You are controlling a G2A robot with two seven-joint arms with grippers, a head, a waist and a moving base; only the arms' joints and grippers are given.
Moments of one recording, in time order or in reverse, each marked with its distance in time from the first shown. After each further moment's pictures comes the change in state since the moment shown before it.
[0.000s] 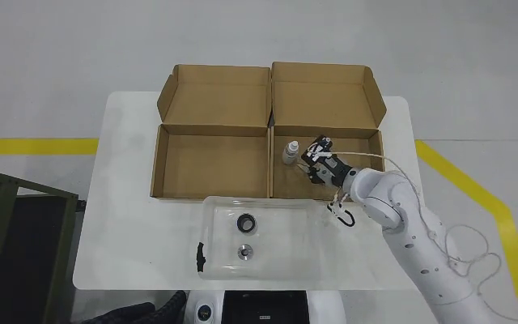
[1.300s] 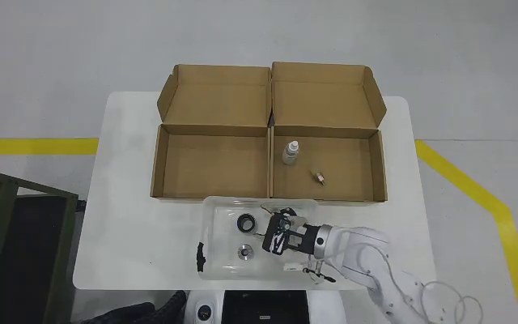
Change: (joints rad) left arm 0.000 0.000 0.000 0.000 0.000 0.000 0.000; right arm -0.259 0.012 -0.172 -0.219 -0.287 -0.183 -0.292
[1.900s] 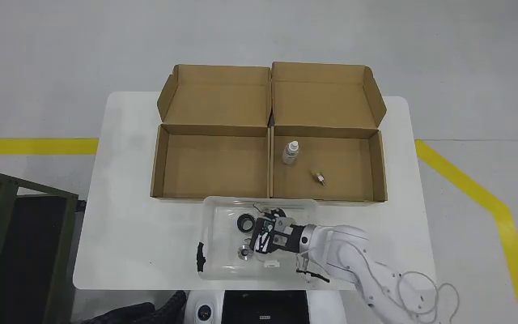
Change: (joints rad) left arm 0.000 0.000 0.000 0.000 0.000 0.000 0.000; right arm 0.098 -0.034 -0.123 0.122 -0.039 0.050 -0.009
